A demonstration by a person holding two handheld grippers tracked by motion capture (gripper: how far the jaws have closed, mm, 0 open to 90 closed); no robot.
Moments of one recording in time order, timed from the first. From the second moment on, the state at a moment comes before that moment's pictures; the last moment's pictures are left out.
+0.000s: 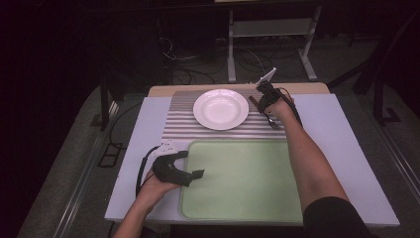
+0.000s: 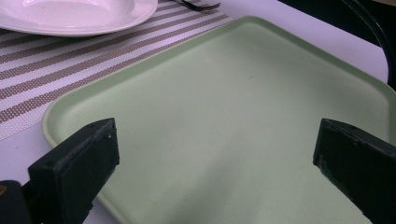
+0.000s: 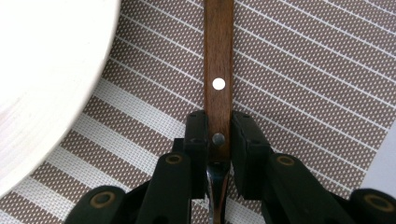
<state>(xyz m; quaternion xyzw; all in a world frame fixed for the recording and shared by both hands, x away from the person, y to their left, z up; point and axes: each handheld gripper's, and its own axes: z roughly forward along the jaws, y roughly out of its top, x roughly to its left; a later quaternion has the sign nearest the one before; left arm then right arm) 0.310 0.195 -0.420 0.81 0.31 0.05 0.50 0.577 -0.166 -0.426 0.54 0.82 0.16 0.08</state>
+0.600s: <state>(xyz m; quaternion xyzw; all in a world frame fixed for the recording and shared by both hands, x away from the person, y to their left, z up) 0.310 0.195 -0.420 0.81 0.31 0.05 0.50 0.558 -0.193 -0.397 0.53 0.81 0.24 0.07</state>
